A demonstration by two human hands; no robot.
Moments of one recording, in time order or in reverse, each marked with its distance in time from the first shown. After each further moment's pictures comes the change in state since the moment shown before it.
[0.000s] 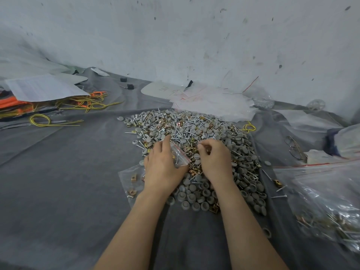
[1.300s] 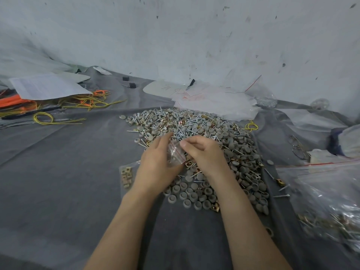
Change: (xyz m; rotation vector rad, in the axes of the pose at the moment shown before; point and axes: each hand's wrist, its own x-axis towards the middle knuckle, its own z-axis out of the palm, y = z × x) left_hand -0.004 -0.007 -0.028 -0.104 -0.025 0.151; right_hand -0.010 -0.030 -0.009 0.516 -0.343 0.049
